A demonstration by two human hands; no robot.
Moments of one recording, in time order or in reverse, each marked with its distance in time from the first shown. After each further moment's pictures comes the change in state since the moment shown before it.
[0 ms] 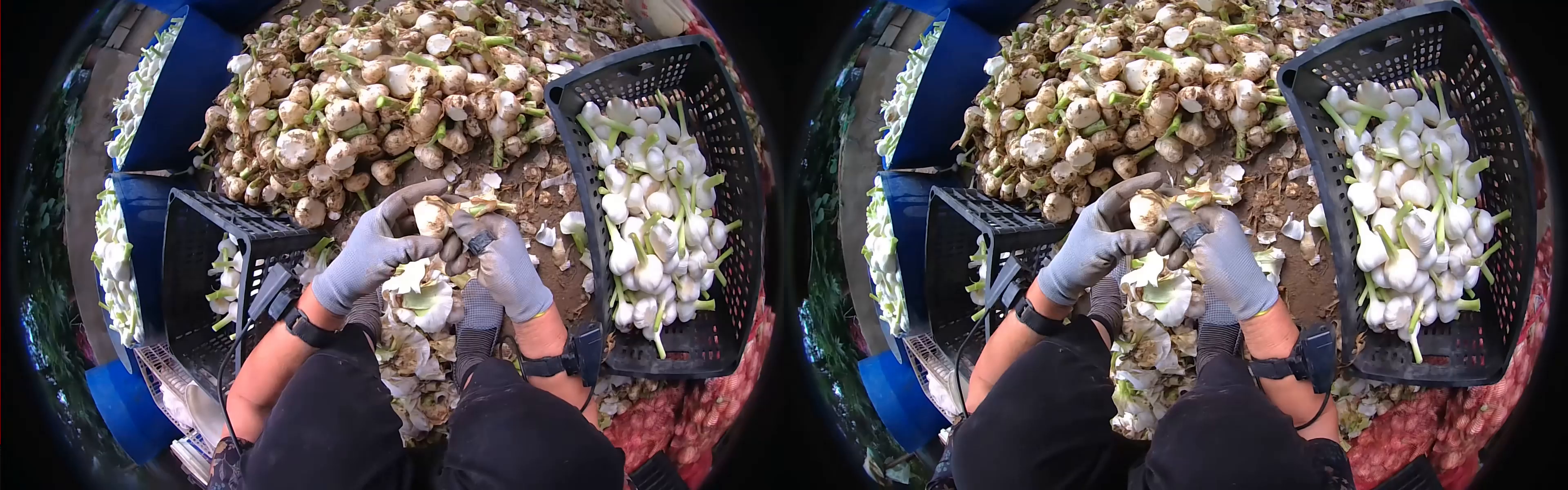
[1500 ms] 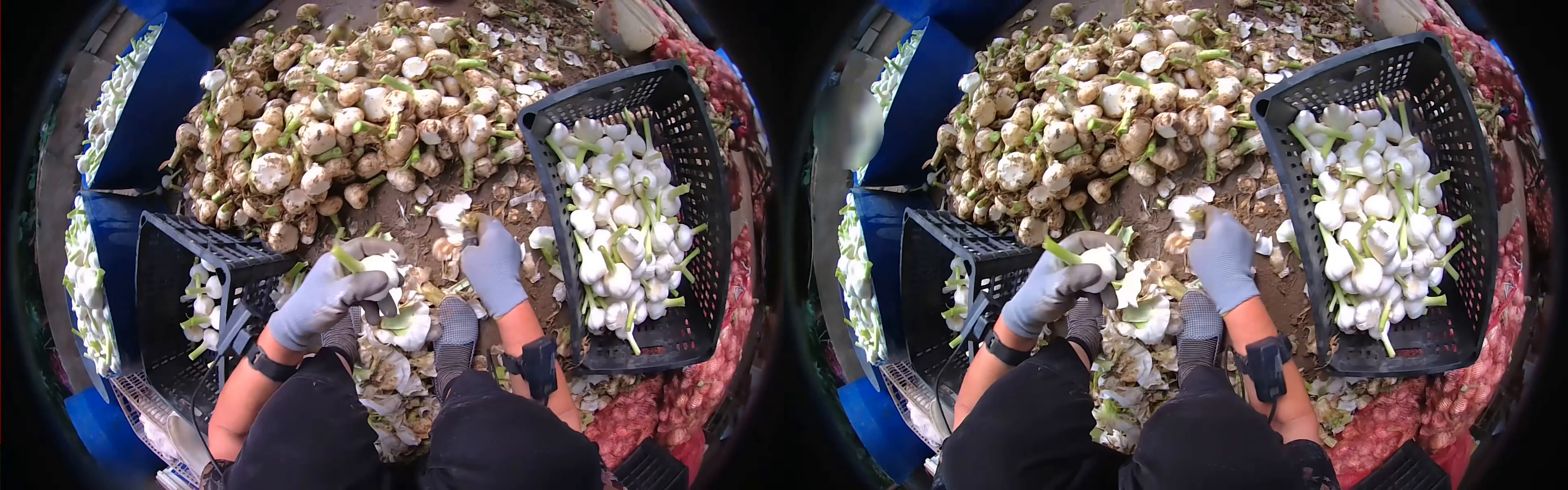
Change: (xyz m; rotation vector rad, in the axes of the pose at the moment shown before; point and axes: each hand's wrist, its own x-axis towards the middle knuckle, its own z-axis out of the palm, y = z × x) left_hand -0.027 0.016 -0.021 0.057 0.054 -0.184; right_hand 0.029 0.026 -0.029 -1.211 0.622 -0.281
